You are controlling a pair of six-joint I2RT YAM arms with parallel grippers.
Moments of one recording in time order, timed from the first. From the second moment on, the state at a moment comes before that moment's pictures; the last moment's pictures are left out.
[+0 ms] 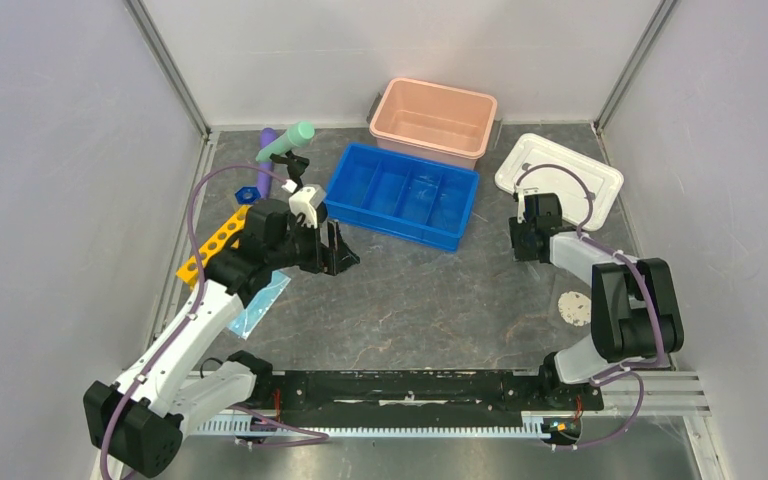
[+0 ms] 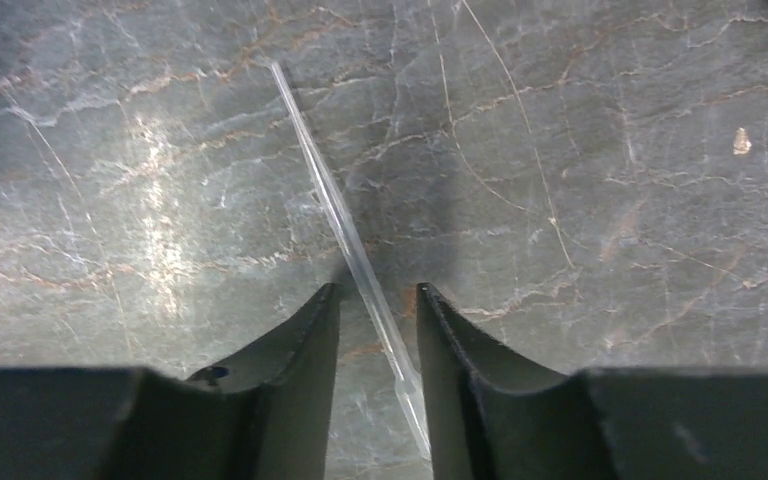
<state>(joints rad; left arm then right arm) -0.42 0.96 0.84 -0.50 0.37 -0.33 0.09 1.53 0.75 -0.21 0.11 -0.03</state>
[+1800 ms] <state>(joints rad) -0.42 1.03 0.90 -0.47 0.40 -0.35 0.37 1.32 0.58 0.64 -0.25 0.80</state>
